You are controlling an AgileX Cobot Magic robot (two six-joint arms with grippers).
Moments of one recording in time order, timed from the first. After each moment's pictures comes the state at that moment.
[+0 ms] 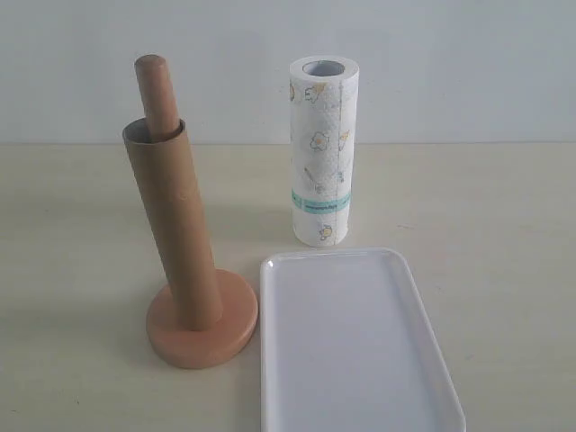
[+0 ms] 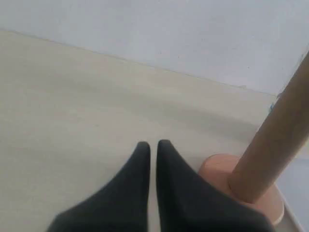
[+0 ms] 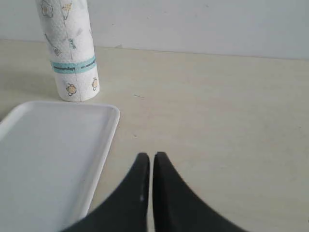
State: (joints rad) left arm -0.05 0.00 0.00 -0.13 0.30 -0.15; right arm 0.21 0.01 0.00 0.04 0.34 -0.02
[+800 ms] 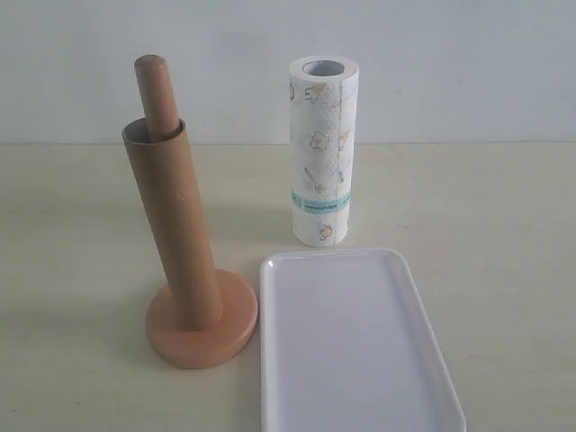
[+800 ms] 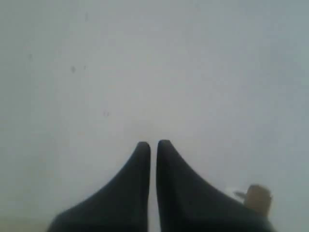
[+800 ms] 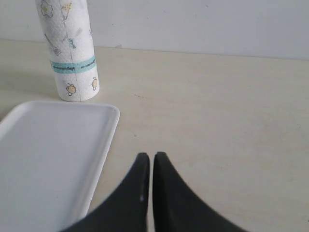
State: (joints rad) left arm -0.05 0.61 -0.18 0.22 -0.67 -0.53; right arm 0.21 0.01 0.00 0.04 0.34 -0.02
